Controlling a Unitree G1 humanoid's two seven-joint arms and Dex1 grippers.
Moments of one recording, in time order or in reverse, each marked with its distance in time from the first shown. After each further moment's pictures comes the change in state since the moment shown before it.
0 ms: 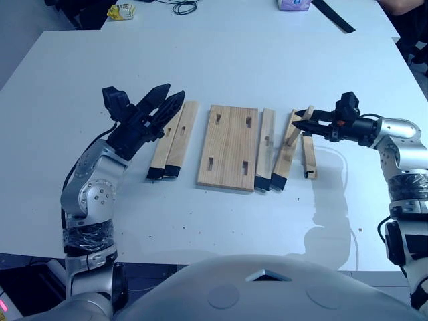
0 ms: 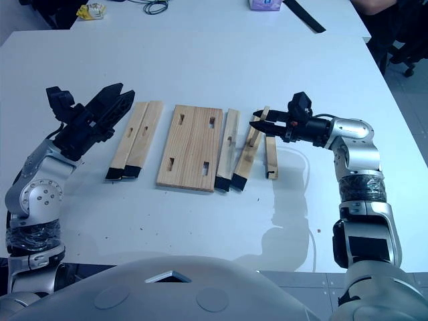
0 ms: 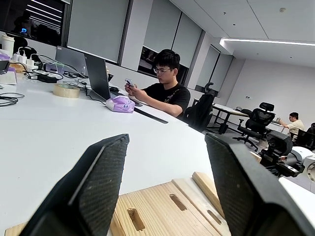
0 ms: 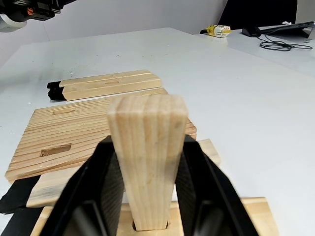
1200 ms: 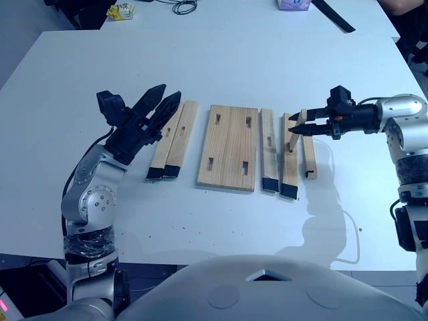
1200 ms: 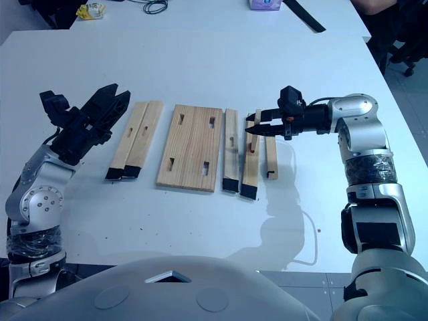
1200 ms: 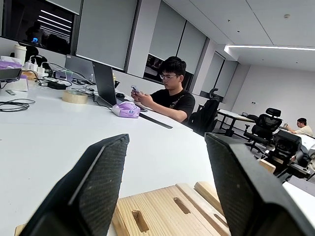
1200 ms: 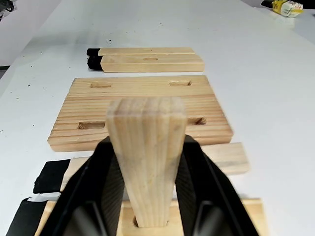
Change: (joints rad) left arm 0.044 -0.020 0.012 -0.031 0.001 -0.043 0.018; right arm -0.133 -0.068 0.106 -0.026 -0.070 0.067 0.188
